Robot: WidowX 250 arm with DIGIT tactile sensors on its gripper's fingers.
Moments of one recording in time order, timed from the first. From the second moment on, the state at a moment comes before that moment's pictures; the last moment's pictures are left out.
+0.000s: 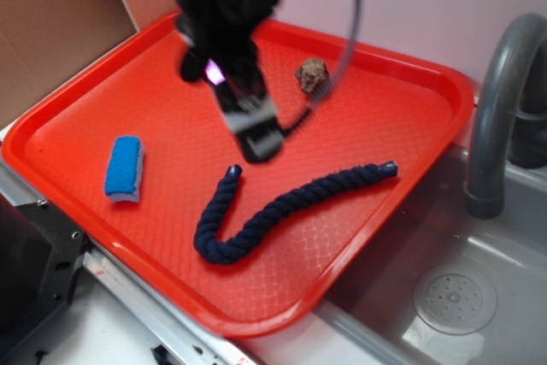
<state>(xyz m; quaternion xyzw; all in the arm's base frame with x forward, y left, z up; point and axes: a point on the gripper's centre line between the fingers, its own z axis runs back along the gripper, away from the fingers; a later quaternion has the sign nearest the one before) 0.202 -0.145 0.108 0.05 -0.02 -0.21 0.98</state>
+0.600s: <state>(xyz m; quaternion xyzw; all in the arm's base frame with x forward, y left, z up) 0.214 -0.147 0.038 0.06 0.08 -0.27 0.96</state>
